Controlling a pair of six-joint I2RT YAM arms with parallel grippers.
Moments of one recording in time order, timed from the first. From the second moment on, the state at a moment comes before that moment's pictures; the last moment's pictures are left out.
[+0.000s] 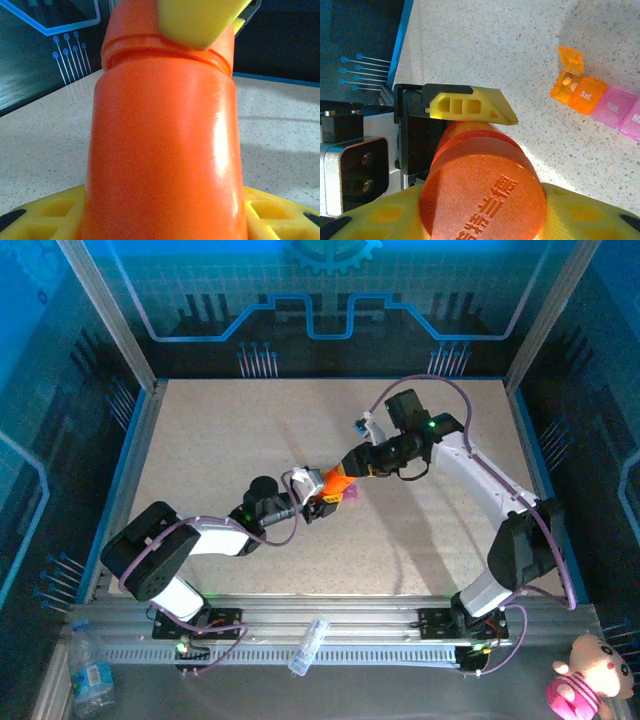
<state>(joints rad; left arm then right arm) -0.63 1.57 0.49 0.98 0.38 0.09 0.42 1.59 1.41 -0.91 -0.72 0.23</state>
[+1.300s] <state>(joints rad) -0.64 1.57 0.47 1.16 0.41 0.01 0.40 1.53 1.44 -0.92 -0.81 0.25</state>
